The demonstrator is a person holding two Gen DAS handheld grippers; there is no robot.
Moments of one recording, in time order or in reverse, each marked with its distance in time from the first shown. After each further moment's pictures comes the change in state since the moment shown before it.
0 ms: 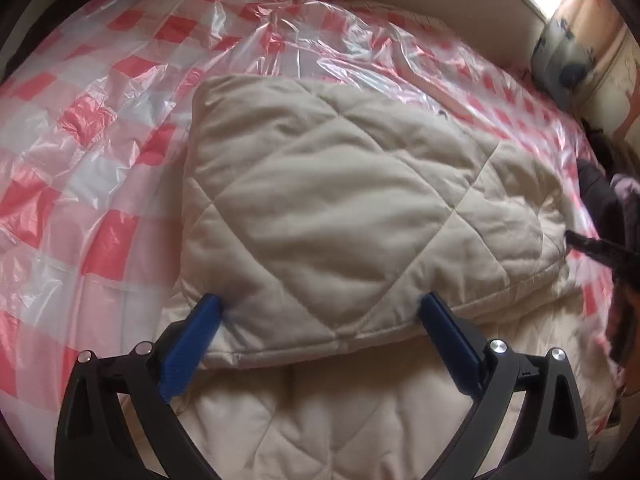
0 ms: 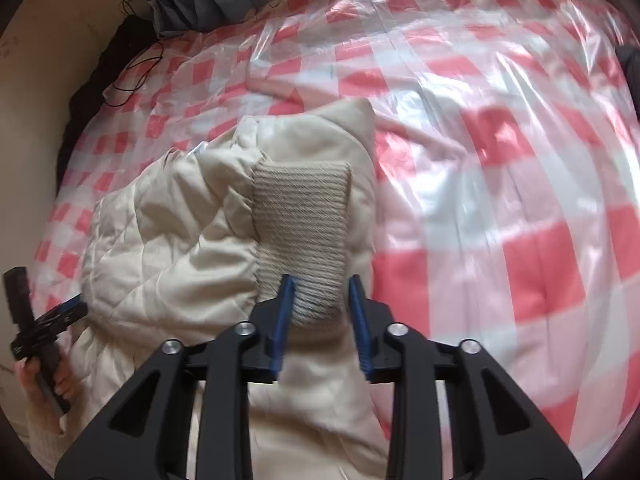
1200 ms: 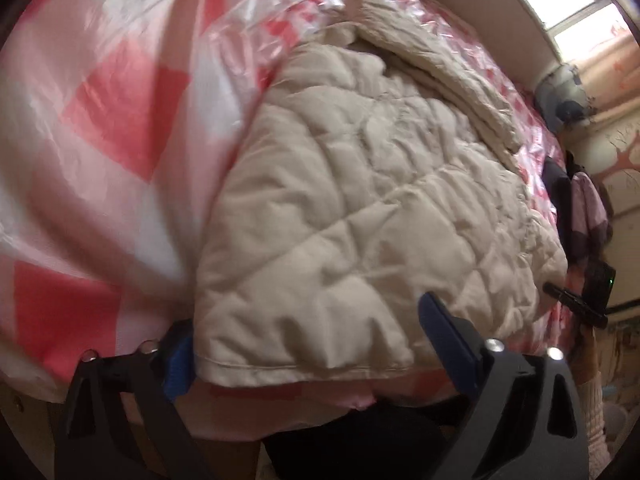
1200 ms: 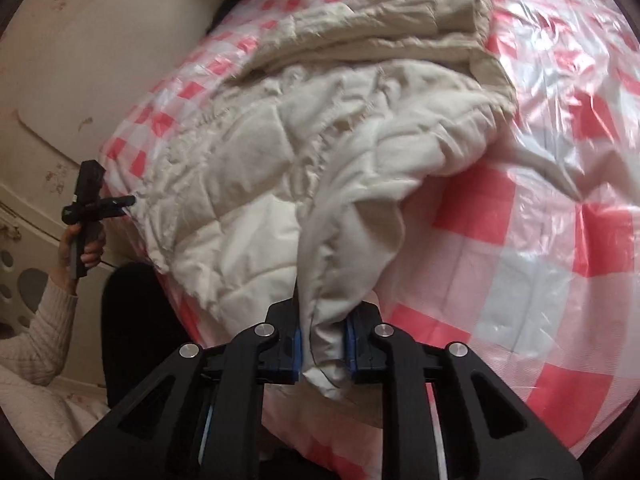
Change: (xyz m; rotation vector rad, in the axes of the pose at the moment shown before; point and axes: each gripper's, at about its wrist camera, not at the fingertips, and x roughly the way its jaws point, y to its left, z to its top) left arm -0.166 0.091 -0.270 -0.310 0.113 -0.162; right arm -0.130 0.022 -0.239 -0.351 0.215 0.345
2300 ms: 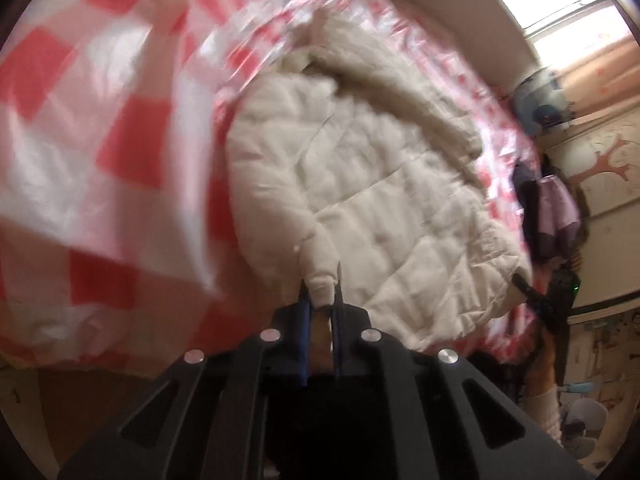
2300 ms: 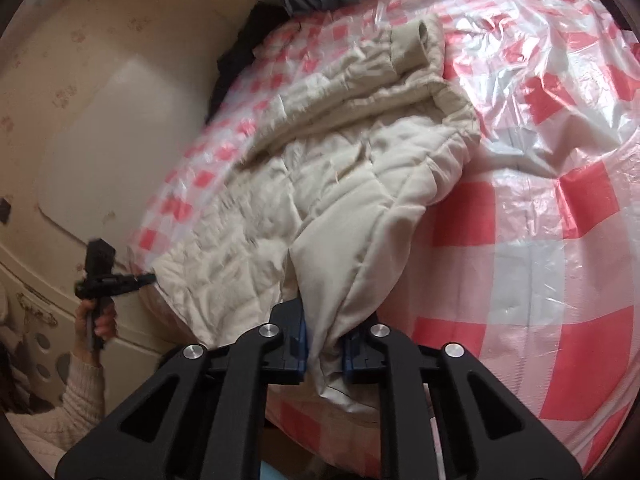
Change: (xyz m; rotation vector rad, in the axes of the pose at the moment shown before) left arm -0.054 -0.043 0.015 0.006 -0.006 -0.062; right arm -0.033 -0.014 -0.026 0.238 -0.277 0.116
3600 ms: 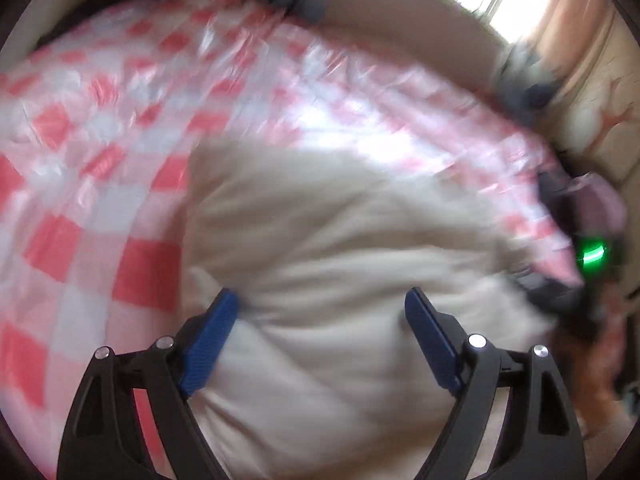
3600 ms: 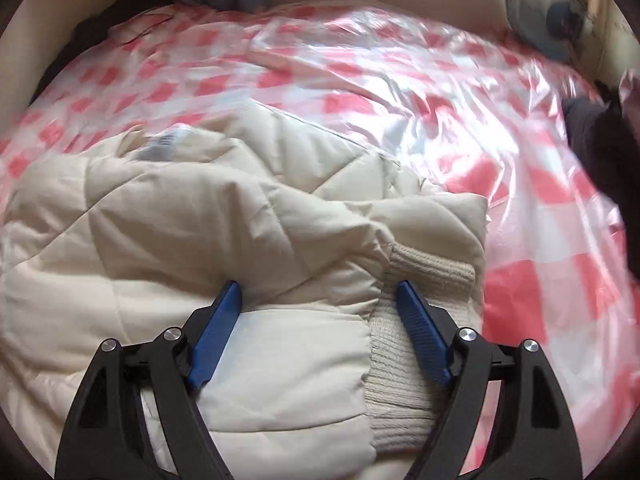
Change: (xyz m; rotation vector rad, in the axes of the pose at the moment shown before) left arm 0.215 -0.116 0.151 0.284 -0.213 0.128; right arm 0.159 -0.067 0.150 -0.170 -0.074 -0.766
